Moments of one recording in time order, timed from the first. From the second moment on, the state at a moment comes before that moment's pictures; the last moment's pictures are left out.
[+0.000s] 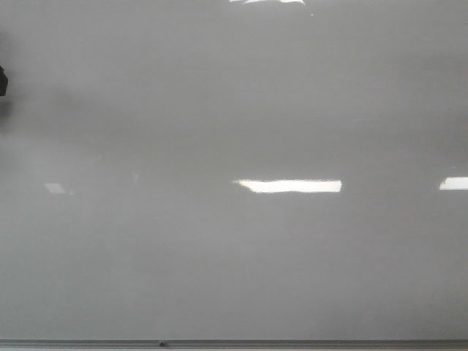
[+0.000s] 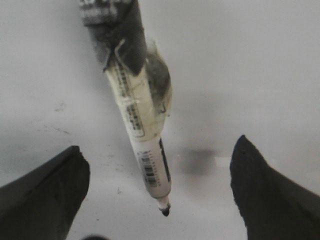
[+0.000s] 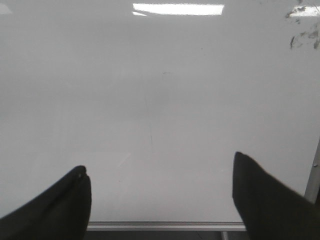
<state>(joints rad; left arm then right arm) -0.06 1.41 -0.84 -0.05 0.15 -0.07 -0.02 0.51 -0.60 -0.03 0.64 0.06</state>
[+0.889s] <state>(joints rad) -0.06 1.45 -0.84 -0.05 0.10 -0.07 -0.02 0.51 -0.60 -0.03 0.62 0.06</state>
